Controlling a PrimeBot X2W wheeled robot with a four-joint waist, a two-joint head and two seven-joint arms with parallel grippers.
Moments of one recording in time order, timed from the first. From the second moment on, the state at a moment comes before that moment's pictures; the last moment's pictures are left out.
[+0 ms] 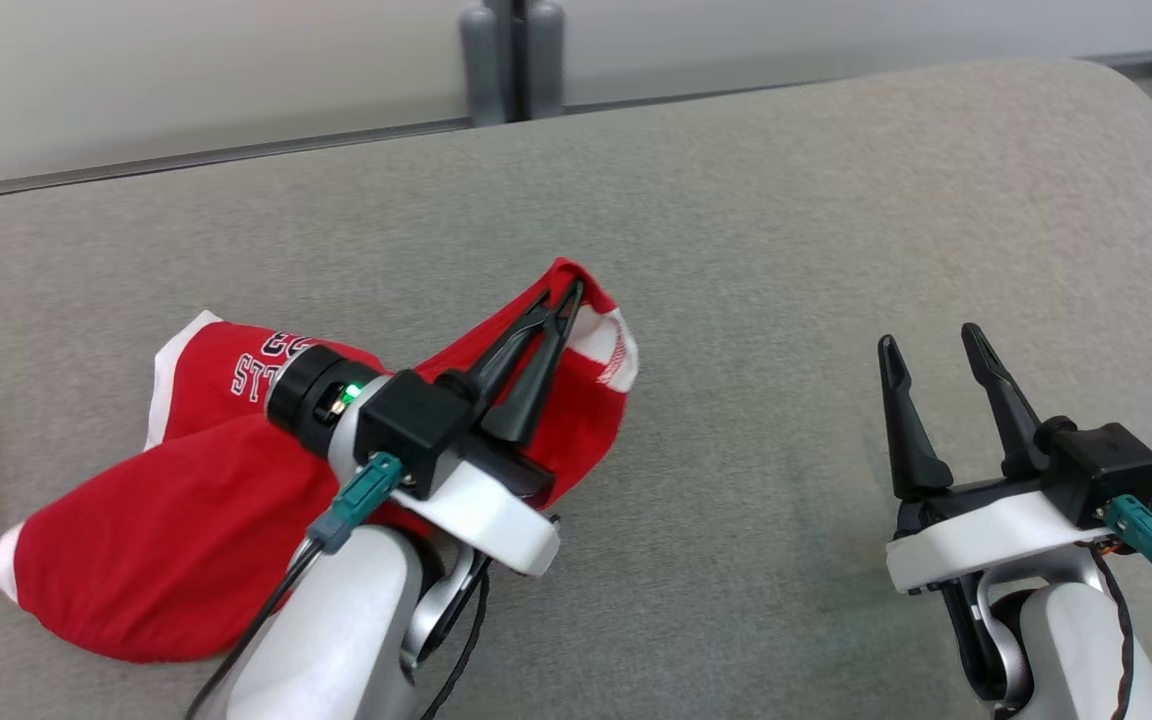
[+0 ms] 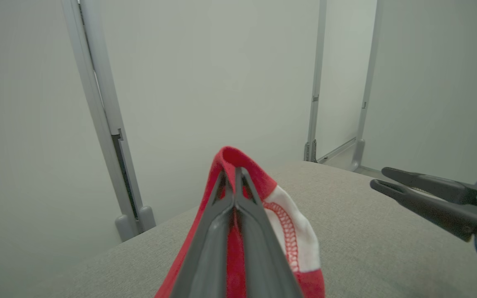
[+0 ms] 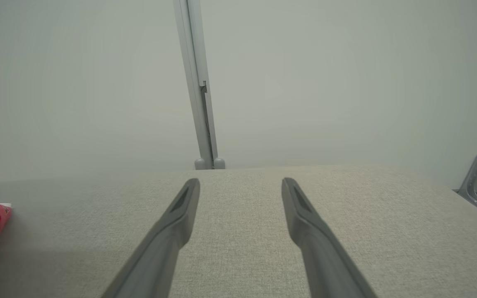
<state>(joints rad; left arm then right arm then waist) -0.37 0.05 -0.41 0.06 -0.16 -0.12 -0.11 -0.23 -0.06 0.11 0.18 0.14 0.13 -0.13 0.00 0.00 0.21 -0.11</state>
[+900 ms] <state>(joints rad) -0.70 0.07 -0.84 0.41 -0.25 -0.13 -0.10 -0.33 -0.05 0.15 0.32 0.25 0.13 -0.24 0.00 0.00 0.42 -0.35</state>
